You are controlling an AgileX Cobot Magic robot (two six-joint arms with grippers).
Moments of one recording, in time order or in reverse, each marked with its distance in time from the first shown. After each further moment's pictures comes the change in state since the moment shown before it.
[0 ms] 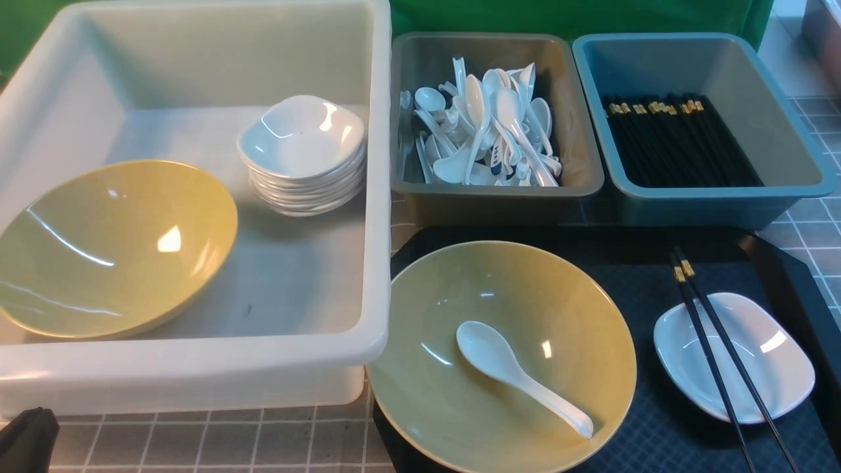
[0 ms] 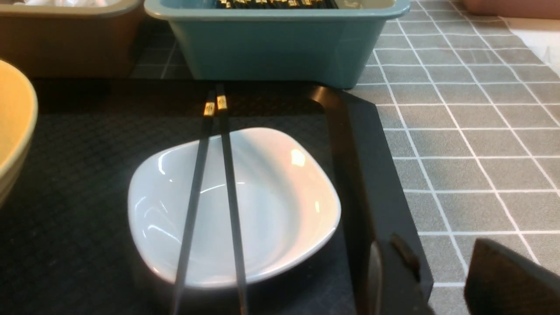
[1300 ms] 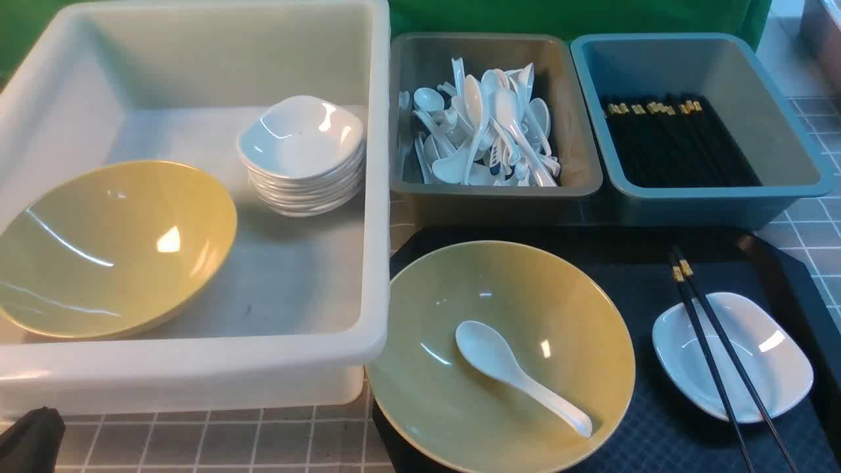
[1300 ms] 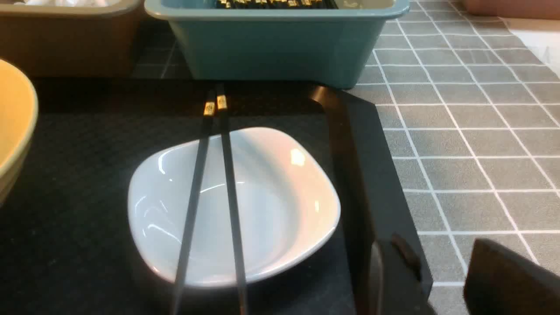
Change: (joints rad) right arm 0.000 0.000 0.000 0.000 0.000 0.000; left arm 0.000 0.001 0.000 -0.059 0.000 0.001
